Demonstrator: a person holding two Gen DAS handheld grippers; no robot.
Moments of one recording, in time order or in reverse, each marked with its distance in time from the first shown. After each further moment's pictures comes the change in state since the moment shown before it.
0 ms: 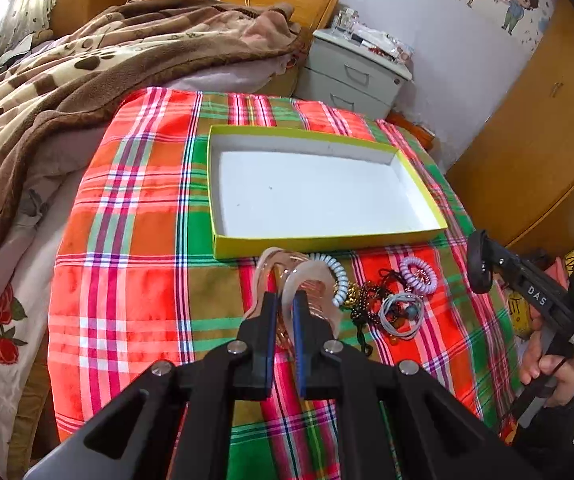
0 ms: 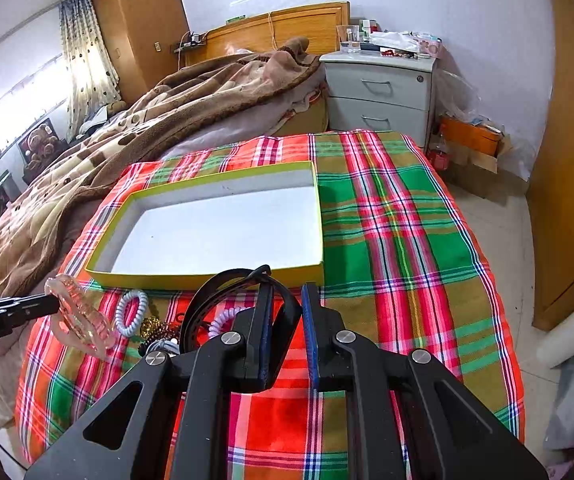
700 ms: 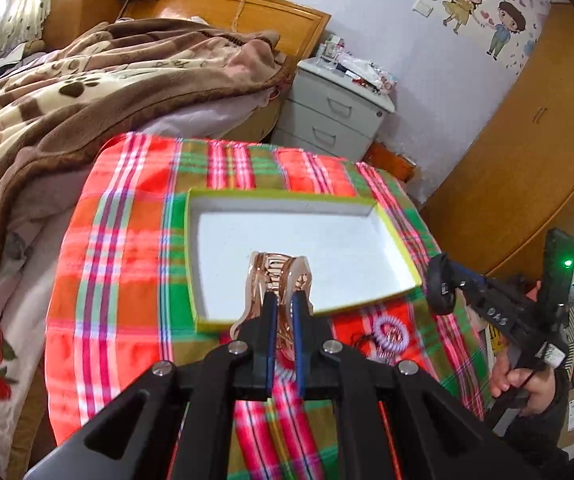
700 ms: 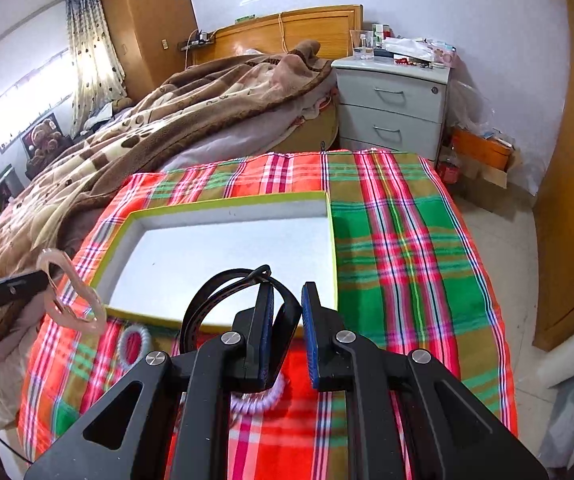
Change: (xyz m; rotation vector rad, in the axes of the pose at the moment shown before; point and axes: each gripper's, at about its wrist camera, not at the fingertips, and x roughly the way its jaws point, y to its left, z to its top) left arm -0.006 -0.004 0.053 -0.002 -0.084 -0.078; right arm 0.025 0.008 0.041 -0.037 0.009 0.005
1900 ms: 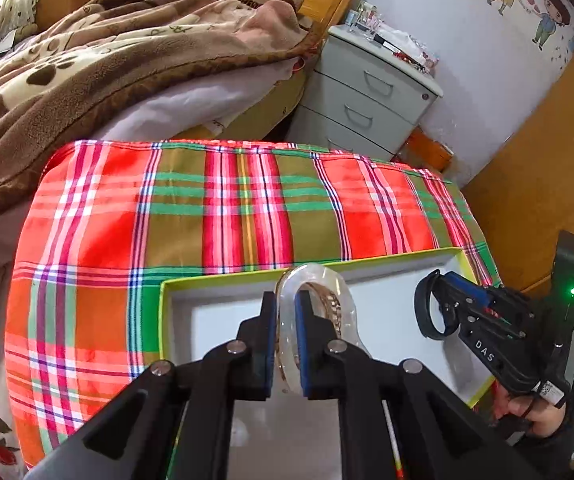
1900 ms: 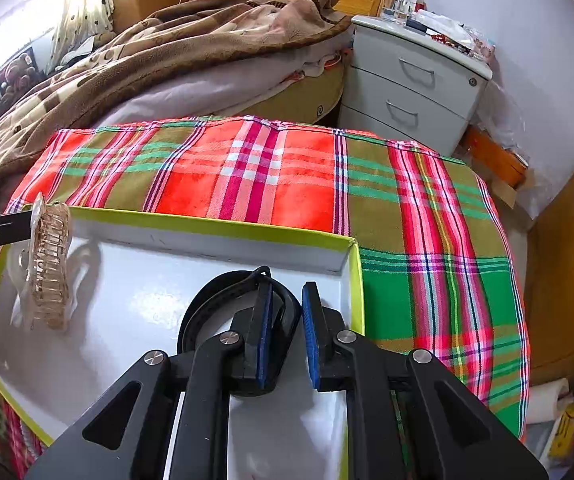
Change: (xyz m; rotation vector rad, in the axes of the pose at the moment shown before) left arm 0.143 0.035 0.085 -0.028 0.127 0.067; right arm 0.152 0.005 0.059 -0.144 0.177 -0.115
